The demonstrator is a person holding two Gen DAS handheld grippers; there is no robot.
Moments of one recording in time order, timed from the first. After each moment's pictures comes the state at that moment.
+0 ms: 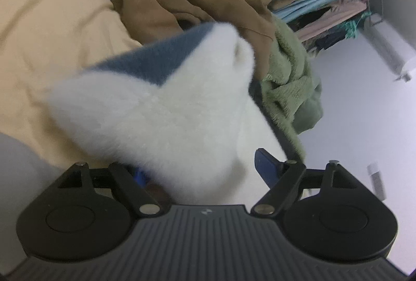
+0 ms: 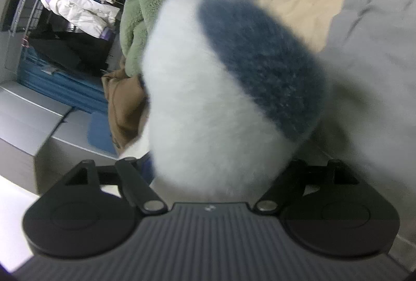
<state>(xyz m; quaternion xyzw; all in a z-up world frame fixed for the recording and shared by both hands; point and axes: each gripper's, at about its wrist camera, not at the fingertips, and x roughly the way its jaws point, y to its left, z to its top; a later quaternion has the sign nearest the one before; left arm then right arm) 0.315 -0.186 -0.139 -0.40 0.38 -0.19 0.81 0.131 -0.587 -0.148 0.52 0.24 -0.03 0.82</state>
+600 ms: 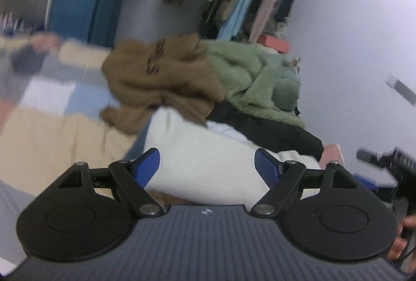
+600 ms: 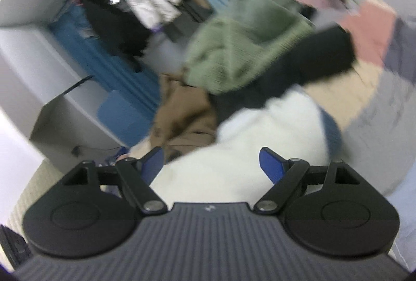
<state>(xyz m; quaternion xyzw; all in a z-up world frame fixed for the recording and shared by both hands) 0.171 -0.180 0.049 -0.12 0.27 -0.21 0.93 0.031 -0.527 0.036 0.35 0.20 0.00 0.92</state>
